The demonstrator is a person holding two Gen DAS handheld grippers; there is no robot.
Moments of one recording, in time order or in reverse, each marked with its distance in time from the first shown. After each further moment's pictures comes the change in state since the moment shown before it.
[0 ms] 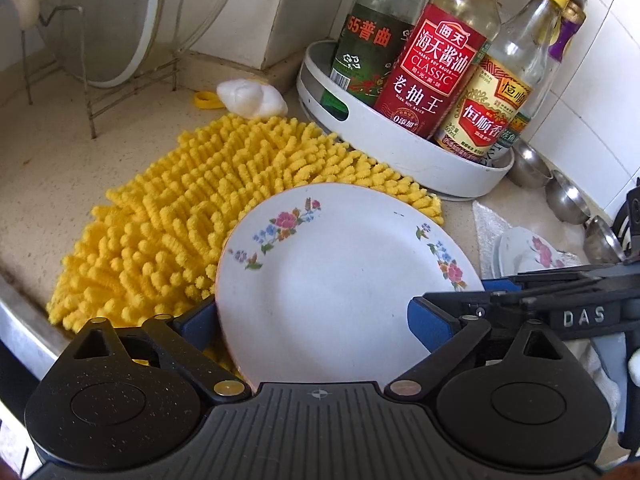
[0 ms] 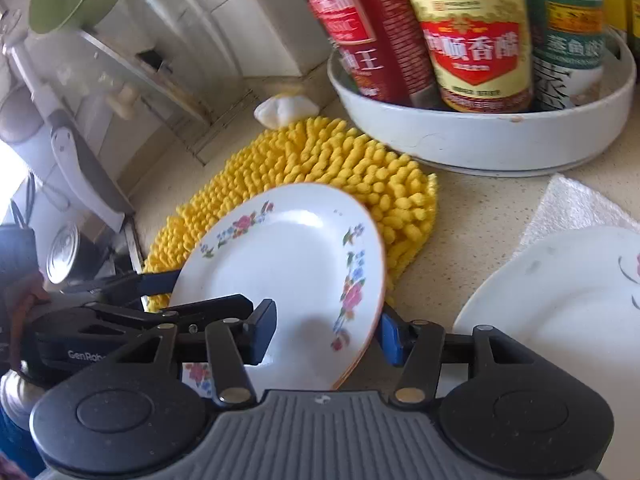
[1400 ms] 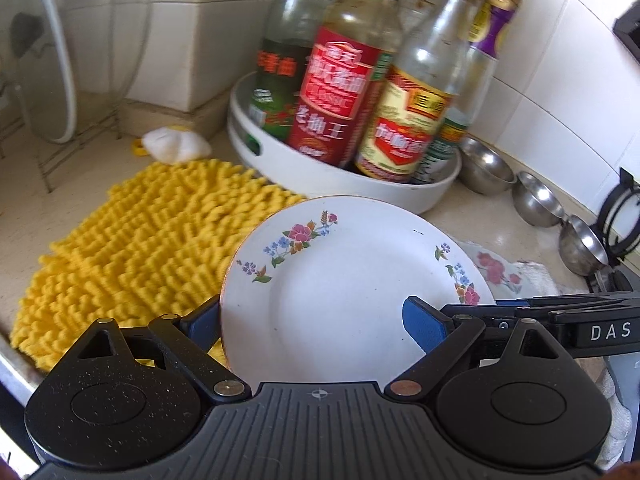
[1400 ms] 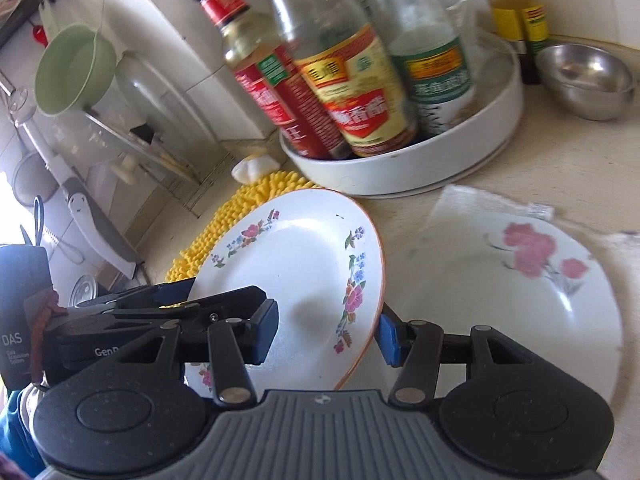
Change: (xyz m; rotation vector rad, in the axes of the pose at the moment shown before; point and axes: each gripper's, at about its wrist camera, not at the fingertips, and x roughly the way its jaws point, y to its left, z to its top) left arm -0.007 -0.069 0.009 0.073 -0.045 -0.008; right arm -0.090 -0.038 -0.022 0.105 -0.132 -0.027
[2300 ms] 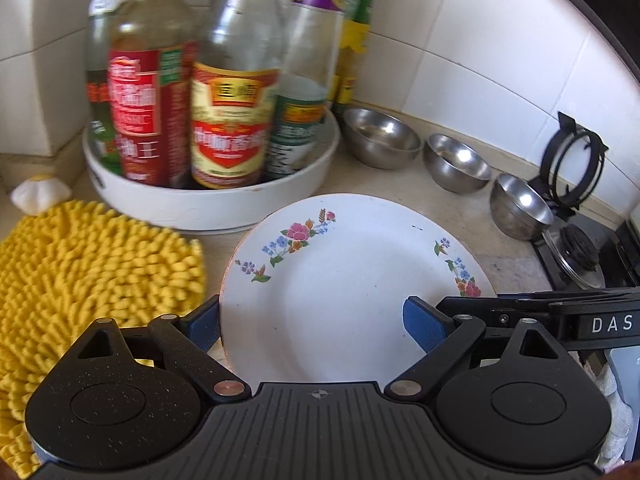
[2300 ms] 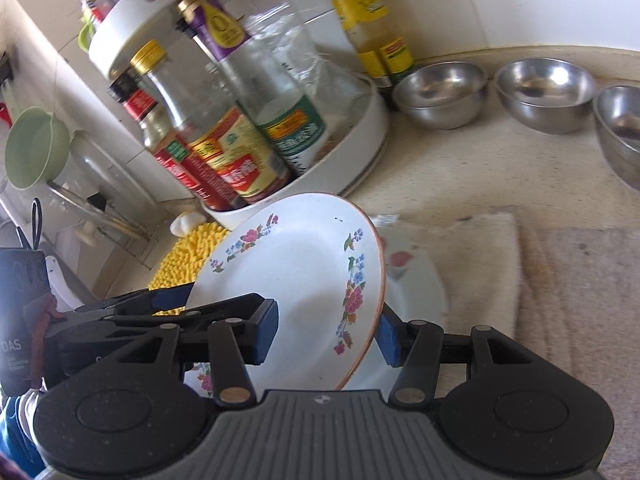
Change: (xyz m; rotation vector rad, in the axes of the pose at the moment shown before) left arm 0.028 -0.103 0.010 0.181 0.039 -0.127; right arm -0.078 -0.068 -0.020 0.143 -0.126 -0.114
